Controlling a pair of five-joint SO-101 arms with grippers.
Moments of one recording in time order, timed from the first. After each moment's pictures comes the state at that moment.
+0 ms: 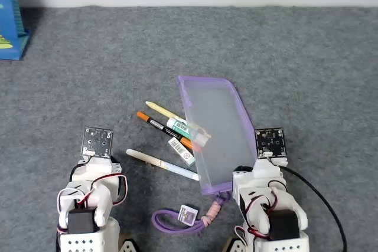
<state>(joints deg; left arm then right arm) -8.4 -103.4 97.1 67.3 -4.6 -8.4 -103.3 85.7 78.1 -4.2</state>
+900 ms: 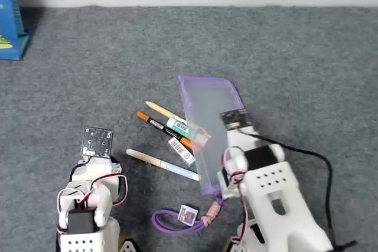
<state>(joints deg) -8.4 -103.4 97.1 67.3 -4.6 -21.2 -43.0 58.5 81.8 -4.5</state>
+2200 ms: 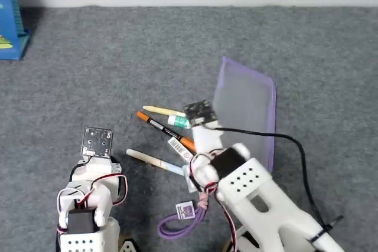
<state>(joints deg) -8.4 -103.4 97.1 67.3 -4.6 -39.7 -37.5 52.4 72.0 -20.3</state>
